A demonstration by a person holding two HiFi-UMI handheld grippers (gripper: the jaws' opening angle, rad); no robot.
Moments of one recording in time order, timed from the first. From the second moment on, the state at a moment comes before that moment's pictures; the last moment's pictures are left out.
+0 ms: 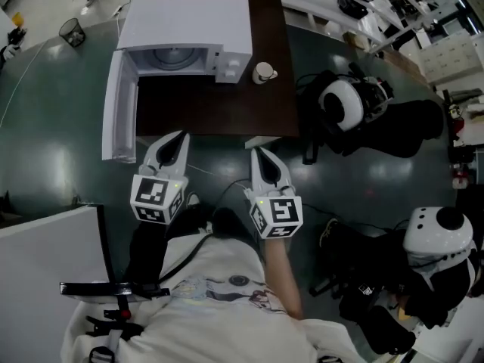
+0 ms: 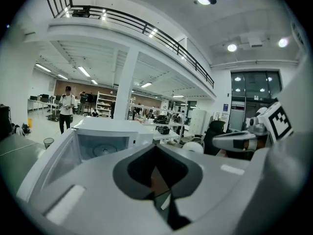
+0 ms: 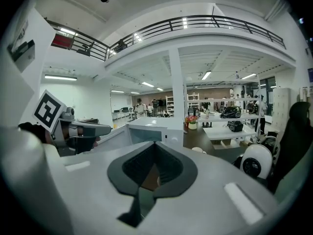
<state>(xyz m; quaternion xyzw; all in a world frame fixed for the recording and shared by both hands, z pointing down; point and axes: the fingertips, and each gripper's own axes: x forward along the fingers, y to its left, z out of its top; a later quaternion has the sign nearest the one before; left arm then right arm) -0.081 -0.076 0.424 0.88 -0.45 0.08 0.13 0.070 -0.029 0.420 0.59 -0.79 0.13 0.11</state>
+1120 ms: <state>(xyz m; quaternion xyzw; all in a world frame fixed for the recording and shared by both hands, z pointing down) -0.009 -0.222 0.522 0.83 -0.49 0.19 0.20 0.144 -0.219 0.530 0.53 -0.81 0.21 0.14</state>
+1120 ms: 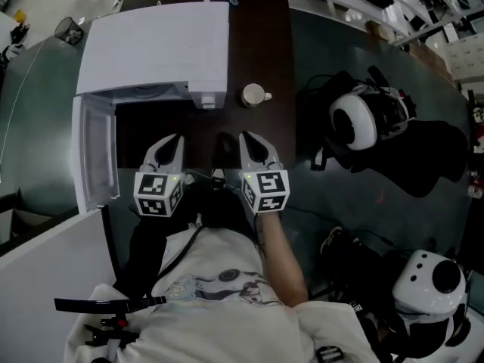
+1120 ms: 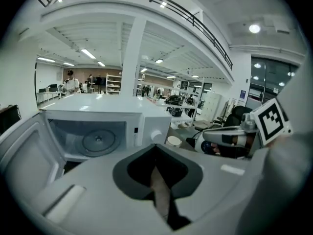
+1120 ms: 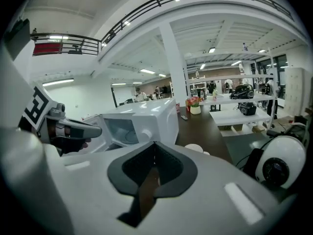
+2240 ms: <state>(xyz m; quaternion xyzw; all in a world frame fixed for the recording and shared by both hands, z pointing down) -0.042 -0.234 0.608 0.79 -0.46 0.26 0.30 0.203 -0.359 0.714 0.60 -0.70 0.32 0.22</state>
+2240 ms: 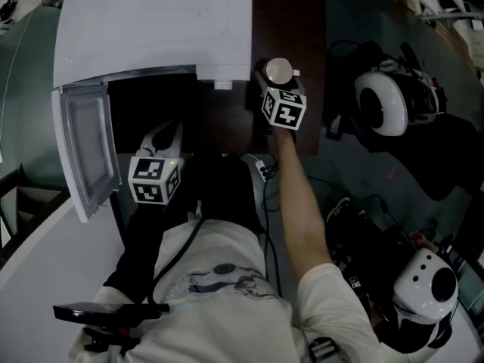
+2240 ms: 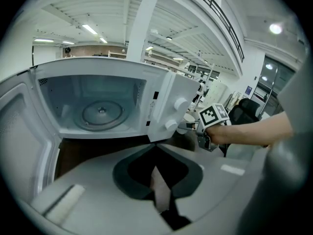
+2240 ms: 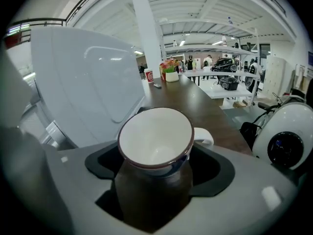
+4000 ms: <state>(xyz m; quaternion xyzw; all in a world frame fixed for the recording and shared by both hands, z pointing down) -0.091 -0.204 0.632 0.77 -0.49 0.26 0.32 0.059 -0.231 0.631 0.45 -0.83 0.24 0.23</state>
